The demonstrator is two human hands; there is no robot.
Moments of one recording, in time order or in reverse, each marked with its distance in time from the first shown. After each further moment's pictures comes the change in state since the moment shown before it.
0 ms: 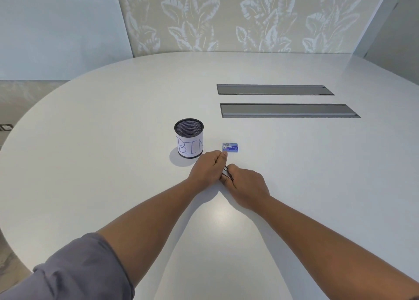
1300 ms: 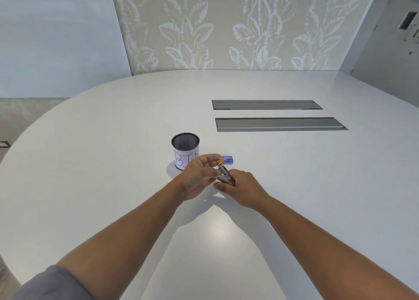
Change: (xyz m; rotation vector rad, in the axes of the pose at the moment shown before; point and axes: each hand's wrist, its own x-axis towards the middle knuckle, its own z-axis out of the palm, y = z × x) left_hand -0.003 0.019 -0.034 -1.019 -0.272 -0.304; right_hand 0.013 -0.004 -0.038 0.373 -0.145 0.146
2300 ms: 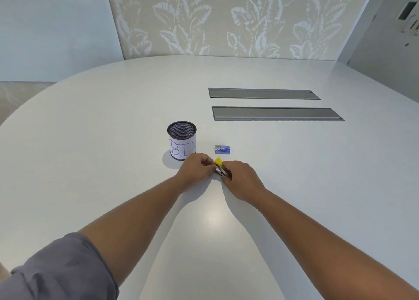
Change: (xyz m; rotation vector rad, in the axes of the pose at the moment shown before) left_hand 0.016 -0.026 -0.014 0.854 0.232 0.088; right_hand -0.005 -0.011 0.004 -0.288 0.053 -0.021
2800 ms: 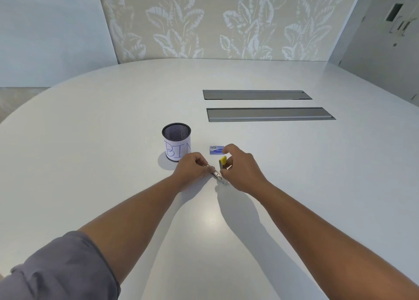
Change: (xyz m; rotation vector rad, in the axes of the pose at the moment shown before) left_hand 0.004 -0.002 0.001 -0.037 0.028 -0.037; right_hand -0.006 -0.005 -0.030 0.319 0.087 0.133
